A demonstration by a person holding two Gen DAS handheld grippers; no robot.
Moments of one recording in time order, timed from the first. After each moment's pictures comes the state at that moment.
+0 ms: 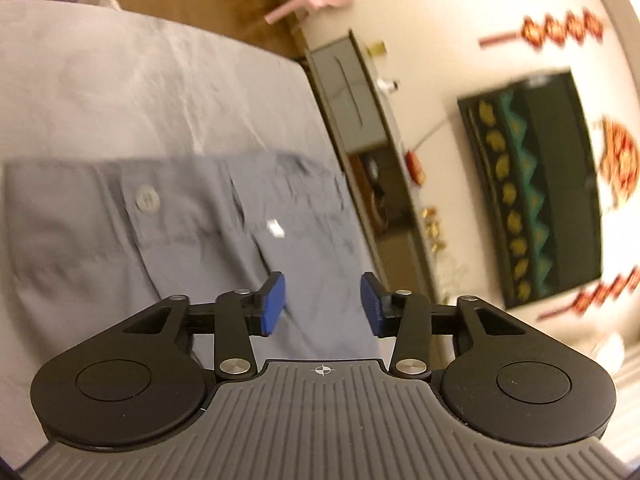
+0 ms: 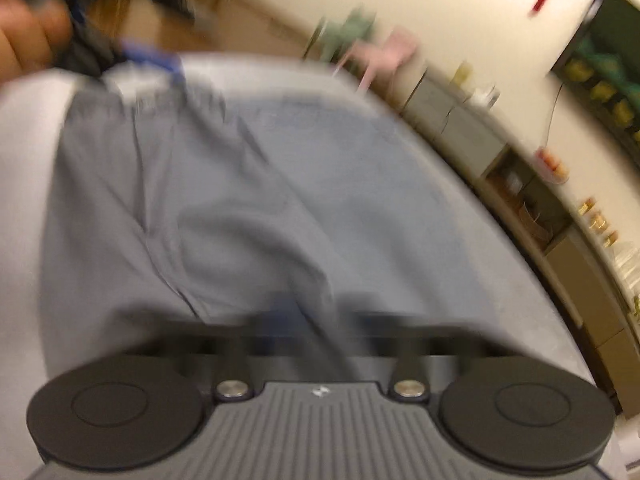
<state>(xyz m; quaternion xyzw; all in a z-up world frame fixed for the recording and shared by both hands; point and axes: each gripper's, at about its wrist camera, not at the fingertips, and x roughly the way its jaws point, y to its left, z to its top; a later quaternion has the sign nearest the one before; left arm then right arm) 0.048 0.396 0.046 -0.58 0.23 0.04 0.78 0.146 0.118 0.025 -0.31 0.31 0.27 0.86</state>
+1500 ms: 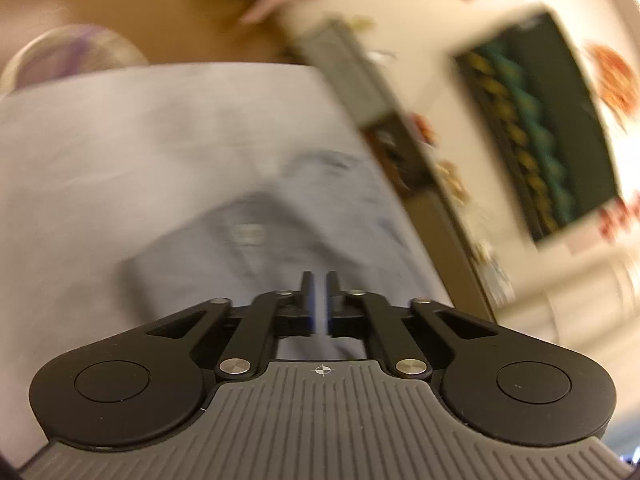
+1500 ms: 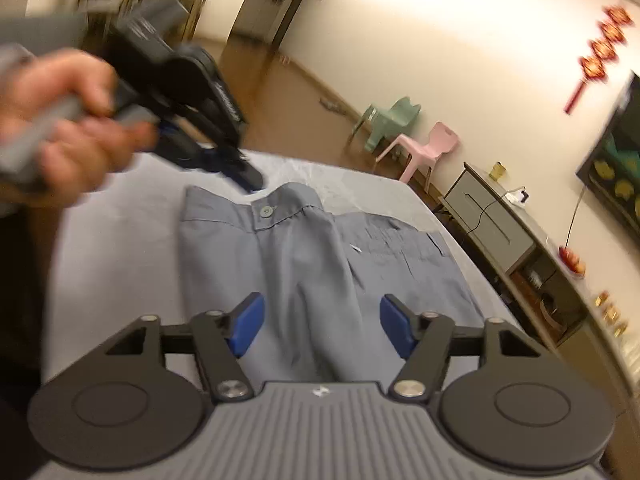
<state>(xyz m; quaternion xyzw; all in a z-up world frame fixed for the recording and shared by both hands) -0.038 0.428 0.020 -0.50 0.29 0.04 0.82 0.023 0.207 0.057 -0.35 0.21 0.36 0.84</state>
